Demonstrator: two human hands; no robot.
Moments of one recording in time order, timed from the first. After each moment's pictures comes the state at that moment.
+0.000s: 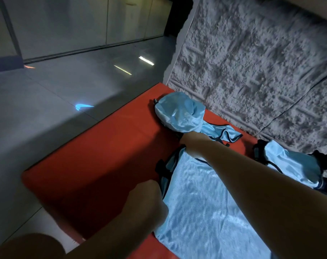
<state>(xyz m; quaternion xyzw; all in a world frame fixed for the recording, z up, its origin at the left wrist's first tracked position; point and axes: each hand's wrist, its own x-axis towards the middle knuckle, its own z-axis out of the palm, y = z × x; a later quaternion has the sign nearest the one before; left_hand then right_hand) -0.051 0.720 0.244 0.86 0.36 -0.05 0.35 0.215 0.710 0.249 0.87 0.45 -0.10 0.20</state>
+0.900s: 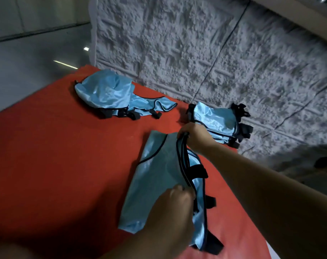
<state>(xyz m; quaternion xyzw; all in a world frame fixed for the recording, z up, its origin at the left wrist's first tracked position) -0.006 0.495 0.260 0.93 0.01 0.06 0.37 0.250 0.437 0.271 0.93 0.35 0.01 -0.11</state>
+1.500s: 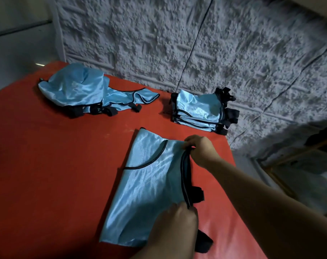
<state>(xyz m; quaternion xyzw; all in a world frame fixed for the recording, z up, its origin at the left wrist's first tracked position) 0.014 0.429 0.215 0.98 -0.04 -0.04 0.18 0.257 0.340 0.208 0.95 0.22 -0.01 -0.21</state>
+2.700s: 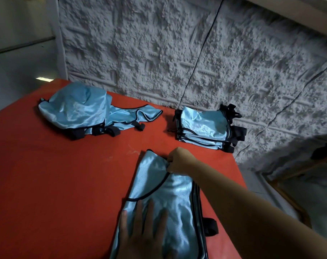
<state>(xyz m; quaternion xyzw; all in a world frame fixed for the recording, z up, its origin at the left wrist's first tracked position) 0.025 0.507 0.137 0.99 0.05 -0.03 0.12 0.270 0.443 0.223 0.97 0.19 -0.16 -0.03</state>
